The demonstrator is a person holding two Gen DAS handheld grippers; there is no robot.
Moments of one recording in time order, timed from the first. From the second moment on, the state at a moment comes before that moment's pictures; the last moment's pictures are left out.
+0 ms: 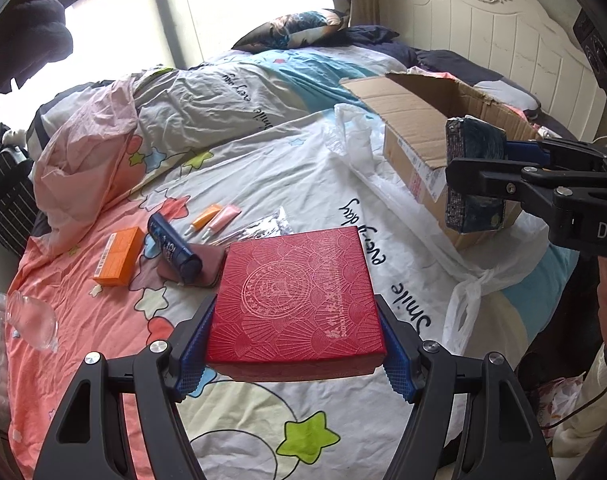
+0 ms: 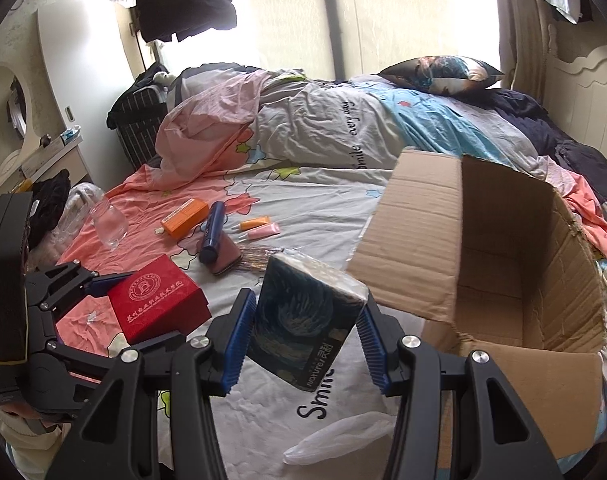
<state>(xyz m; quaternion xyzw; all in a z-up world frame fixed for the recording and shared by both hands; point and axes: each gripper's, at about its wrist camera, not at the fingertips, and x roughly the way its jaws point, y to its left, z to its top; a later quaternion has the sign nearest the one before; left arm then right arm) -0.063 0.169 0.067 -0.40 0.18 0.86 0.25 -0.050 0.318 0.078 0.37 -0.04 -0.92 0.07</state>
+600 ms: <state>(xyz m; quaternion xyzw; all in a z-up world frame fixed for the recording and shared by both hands) -0.064 0.231 0.101 -0.37 0.18 0.86 0.30 -0.044 0.372 0.078 0.37 -0.06 -0.93 0.03</state>
